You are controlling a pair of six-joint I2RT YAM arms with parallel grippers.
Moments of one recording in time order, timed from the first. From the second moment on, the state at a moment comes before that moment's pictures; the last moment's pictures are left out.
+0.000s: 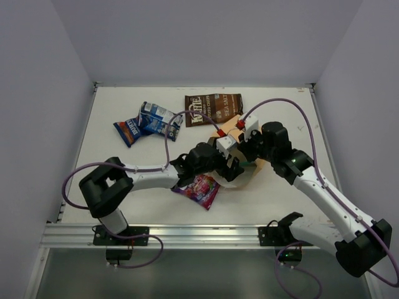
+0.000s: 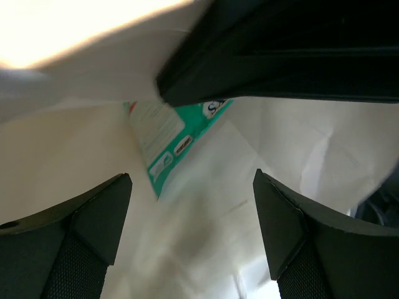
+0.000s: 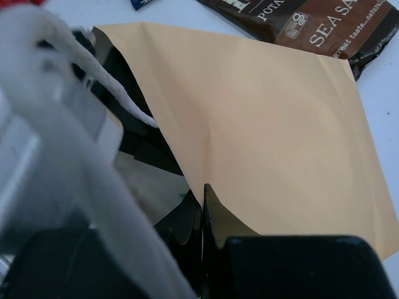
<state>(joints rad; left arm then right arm) -0.98 1.66 0.90 0.45 0.13 -0.23 0.52 1.02 0.90 -0.43 -0.13 -0.17</state>
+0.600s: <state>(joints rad) -1.01 1.83 0.84 0.78 0.05 -0.09 0.52 1.06 0.98 -0.50 -0.23 -0.02</state>
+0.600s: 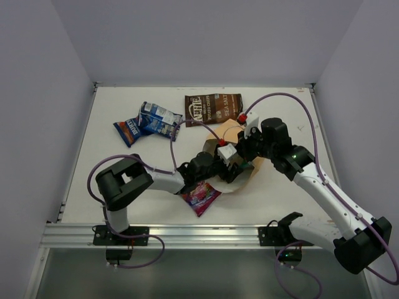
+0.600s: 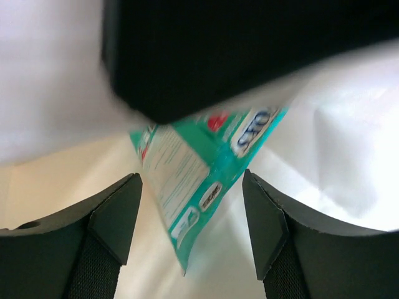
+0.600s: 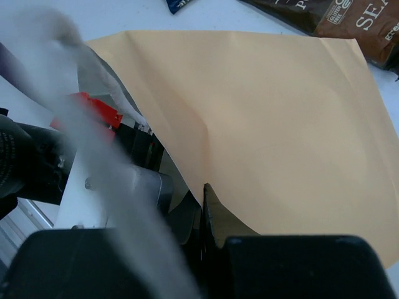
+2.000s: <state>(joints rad) -0.94 1.05 0.78 0.23 -0.09 -0.10 0.35 1.09 0.99 -0.48 0.09 0.16</state>
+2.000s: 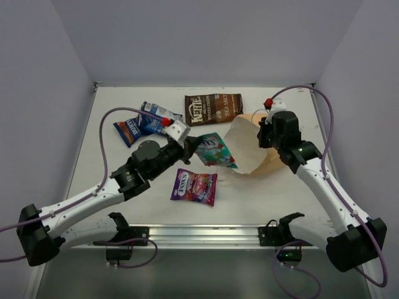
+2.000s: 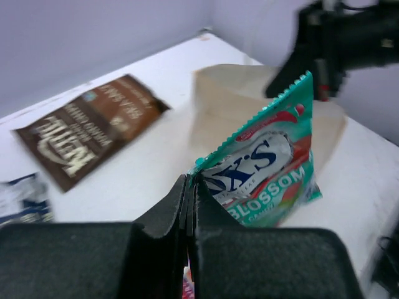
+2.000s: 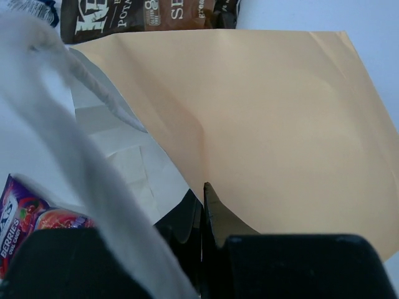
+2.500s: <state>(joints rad) -0.48 1.17 0.70 0.00 -0.04 -0.29 0.31 1.11 1.06 -0.48 0.06 0.23</state>
